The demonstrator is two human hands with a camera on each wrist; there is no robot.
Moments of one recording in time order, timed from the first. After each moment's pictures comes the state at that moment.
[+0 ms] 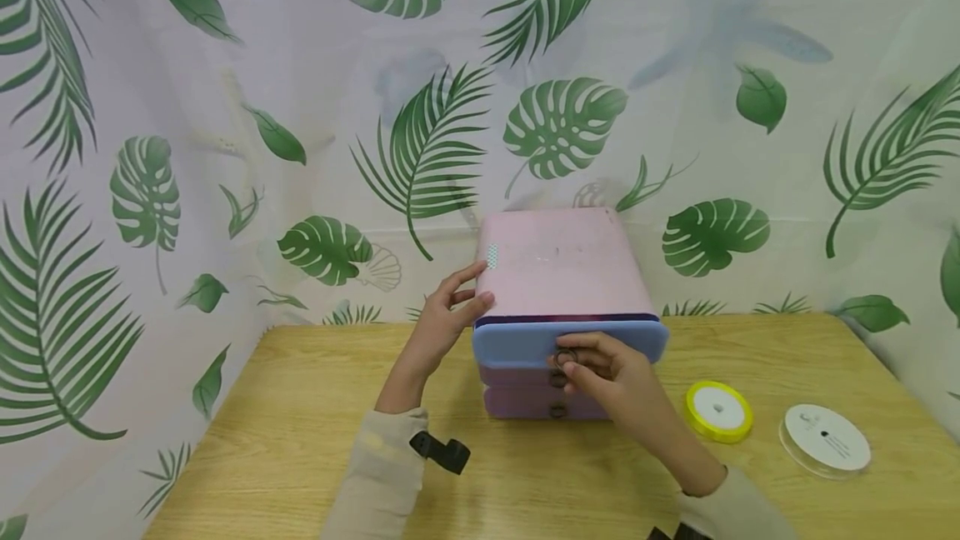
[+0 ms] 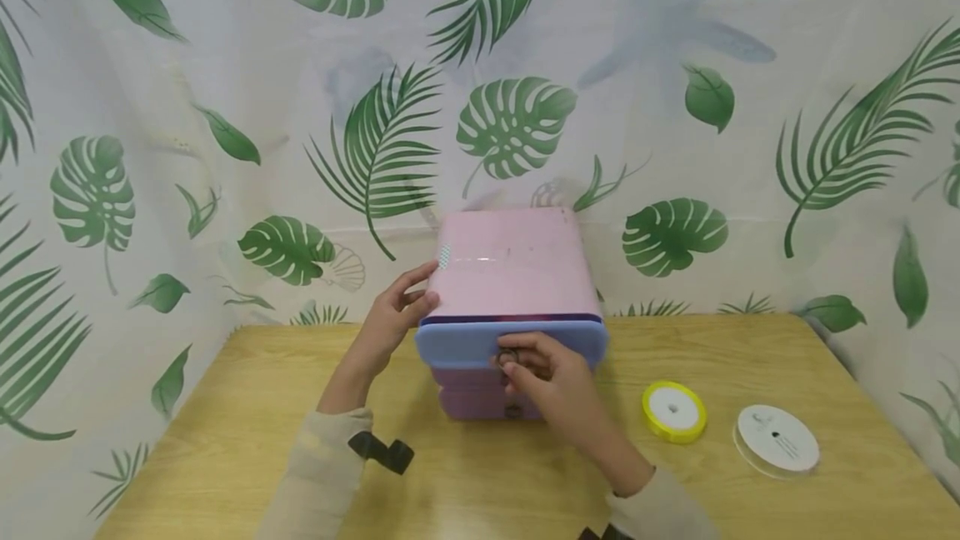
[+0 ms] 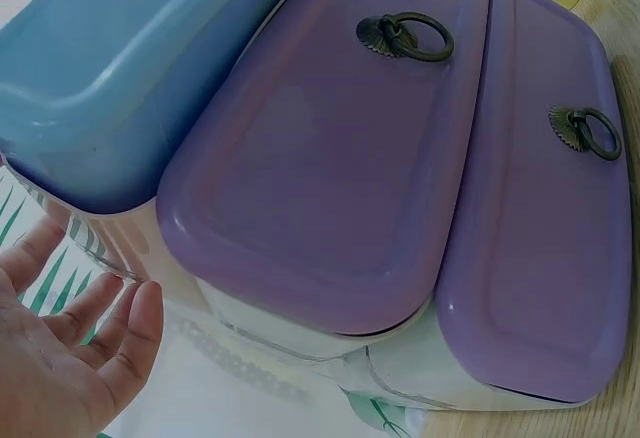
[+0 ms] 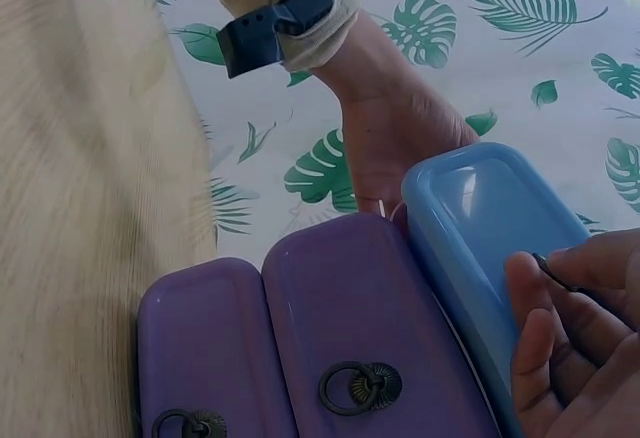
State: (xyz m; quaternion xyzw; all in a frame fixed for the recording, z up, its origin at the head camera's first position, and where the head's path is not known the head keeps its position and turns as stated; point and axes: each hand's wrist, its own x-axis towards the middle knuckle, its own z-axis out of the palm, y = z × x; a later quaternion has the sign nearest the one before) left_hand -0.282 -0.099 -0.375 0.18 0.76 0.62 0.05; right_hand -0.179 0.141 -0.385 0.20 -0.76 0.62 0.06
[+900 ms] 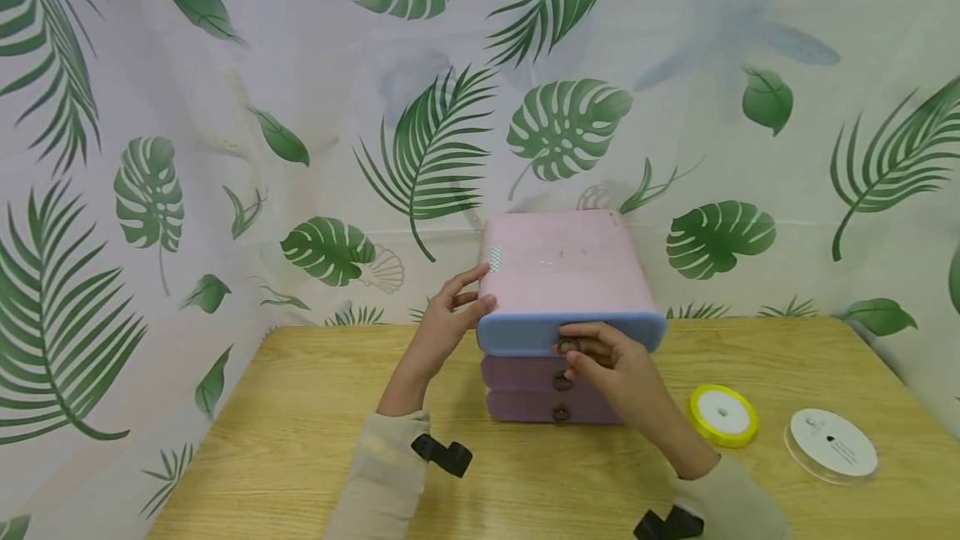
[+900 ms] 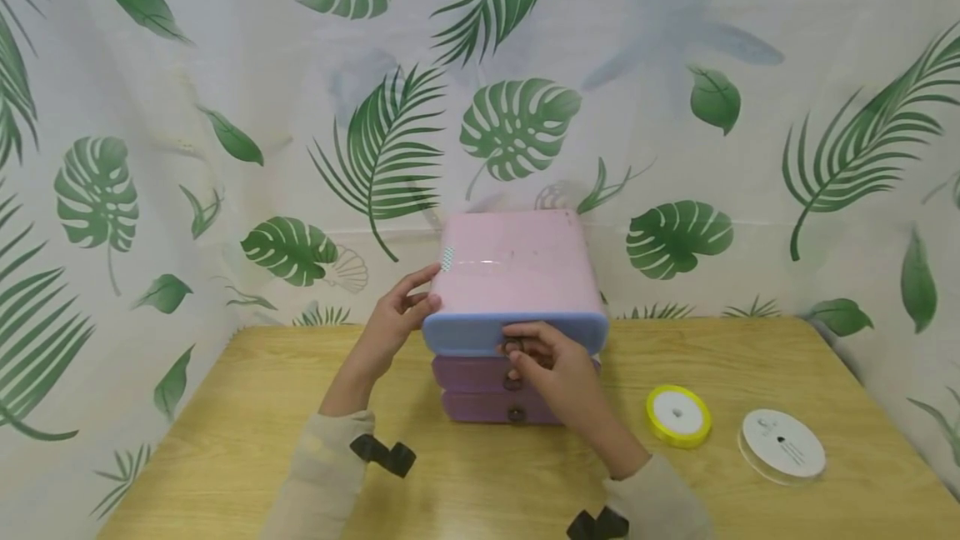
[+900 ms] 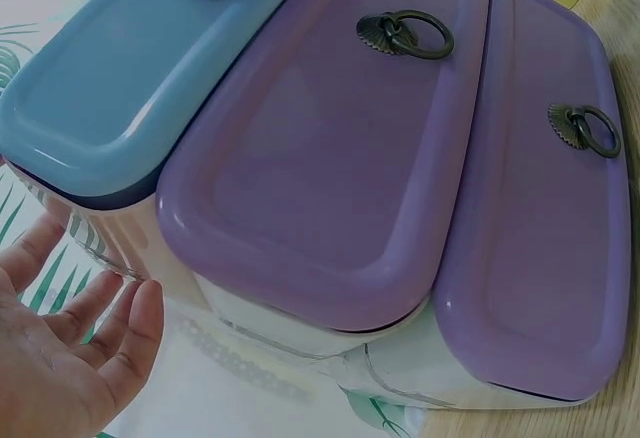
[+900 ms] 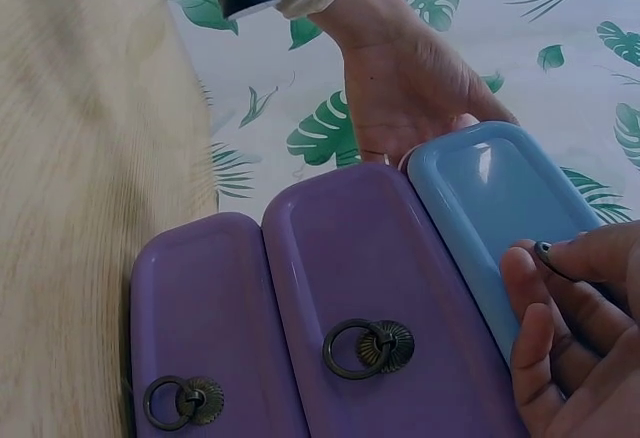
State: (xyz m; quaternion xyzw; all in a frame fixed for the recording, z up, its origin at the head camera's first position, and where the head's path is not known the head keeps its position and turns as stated) left_hand -0.282 -0.101 -0.376 0.20 0.75 0.63 0.06; right_hand -0.195 0.141 -0.385 0.20 -0.76 0.61 0.06
